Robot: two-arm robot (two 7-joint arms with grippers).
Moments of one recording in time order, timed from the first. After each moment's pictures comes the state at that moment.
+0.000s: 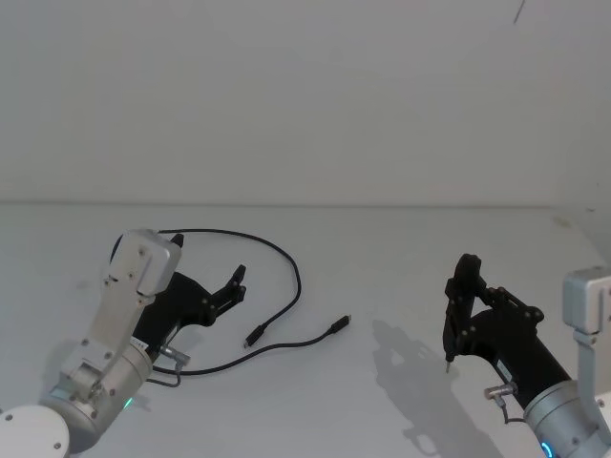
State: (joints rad) left arm -0.24 0.38 0.45 -1.63 -0.20 0.01 -0.01; right arm -0.01 0.34 -0.23 -1.77 0.29 0.03 0.07
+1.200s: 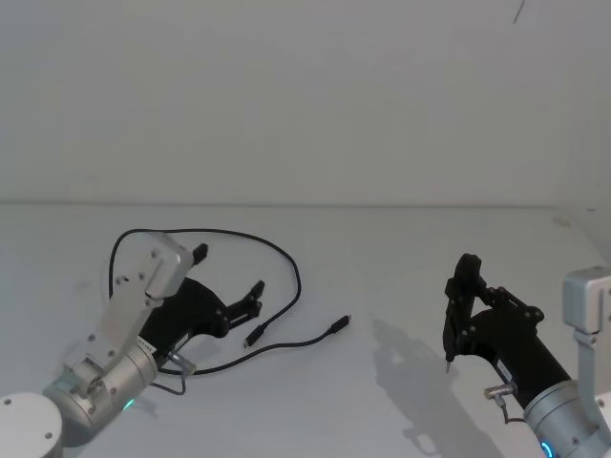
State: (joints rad) left arm -0.28 0.41 0.47 -1.59 -0.24 0.01 -0.16; right arm -0.01 0.34 -0.23 -1.77 0.29 0.03 0.07
